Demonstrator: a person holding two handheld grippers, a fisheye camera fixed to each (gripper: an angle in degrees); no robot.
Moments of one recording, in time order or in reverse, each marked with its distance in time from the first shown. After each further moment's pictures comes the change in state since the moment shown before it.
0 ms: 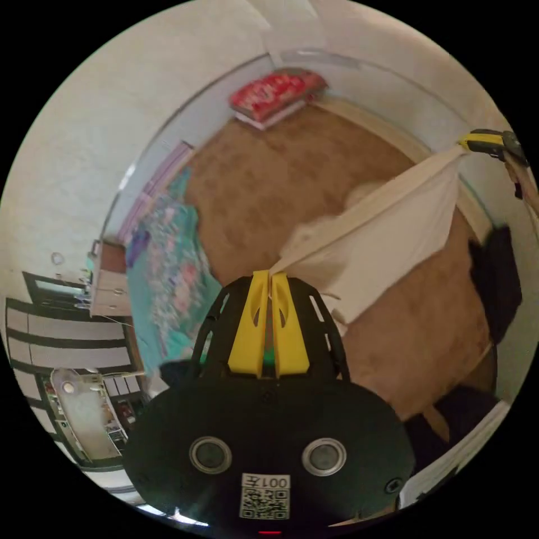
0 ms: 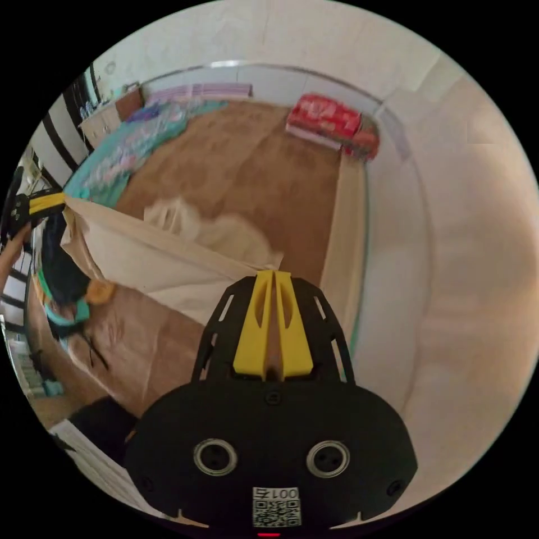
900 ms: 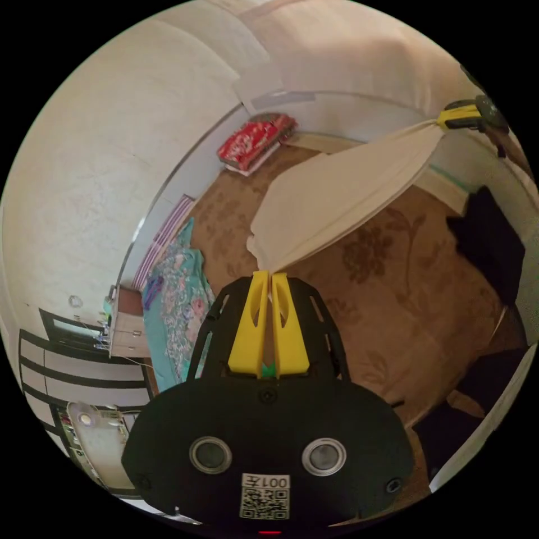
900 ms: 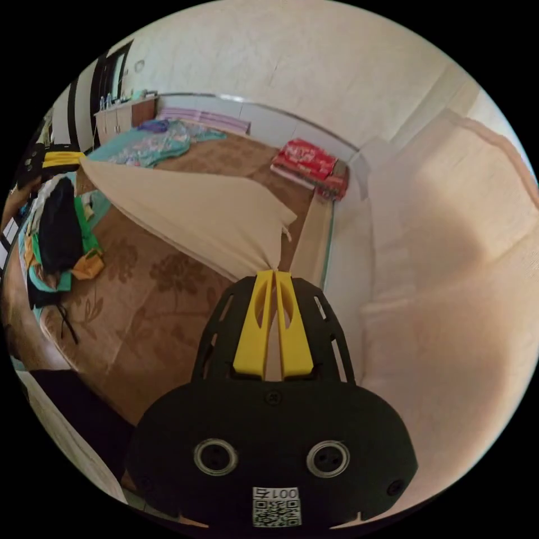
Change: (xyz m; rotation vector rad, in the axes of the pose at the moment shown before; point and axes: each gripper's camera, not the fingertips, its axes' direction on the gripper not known) left arm 0.130 0.108 0.073 0.129 -0.037 0.188; right arm -0.062 0.201 0.001 0.061 0.125 -0.124
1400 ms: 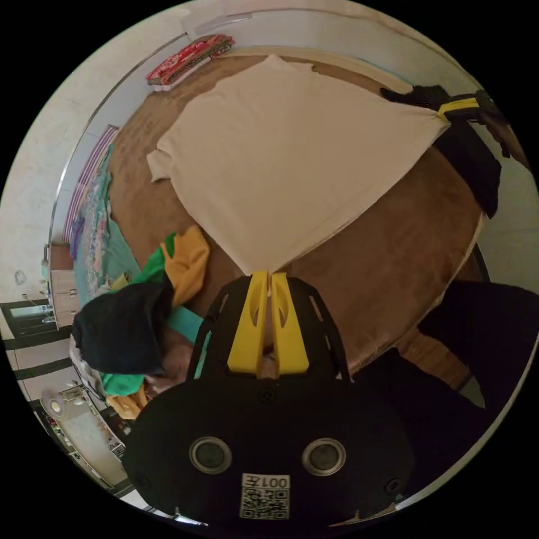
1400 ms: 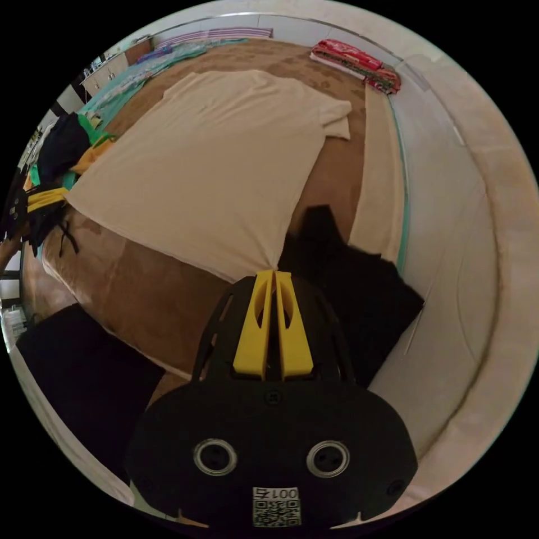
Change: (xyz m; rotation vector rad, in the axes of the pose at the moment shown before) left arm 0.178 0.141 0.145 -0.277 0.302 0.032; right arm -0.125 0.194 0.142 -0.405 -0.162 0.028
